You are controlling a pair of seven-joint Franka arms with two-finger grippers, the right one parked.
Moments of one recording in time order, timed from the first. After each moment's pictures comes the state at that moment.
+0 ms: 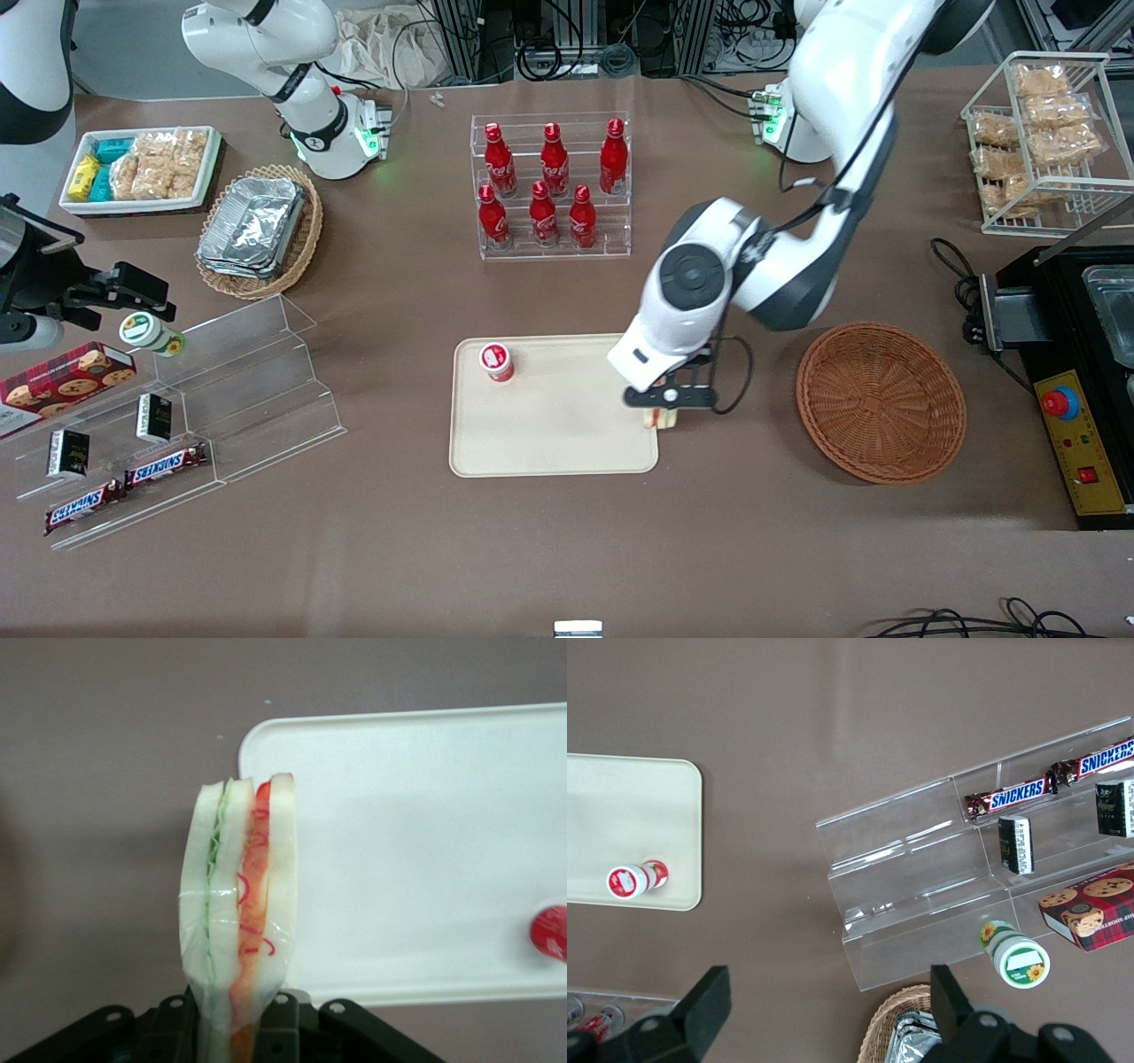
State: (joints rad) arm -0.42 0.65 -0.24 -1.41 0.16 2.03 -0.65
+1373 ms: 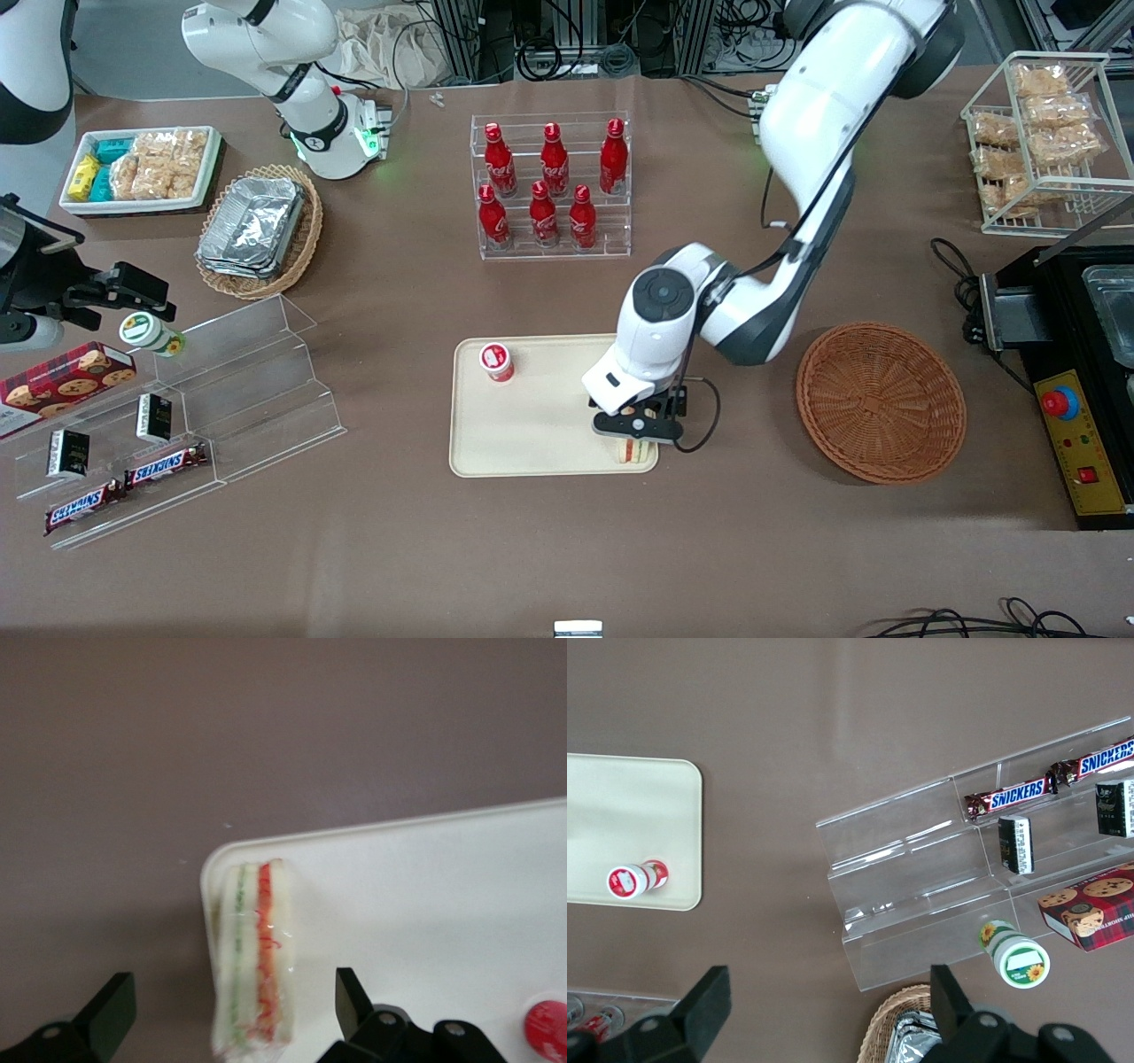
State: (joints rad) arm -0.41 0.67 -0.24 -1.38 0.28 2.22 -0.63
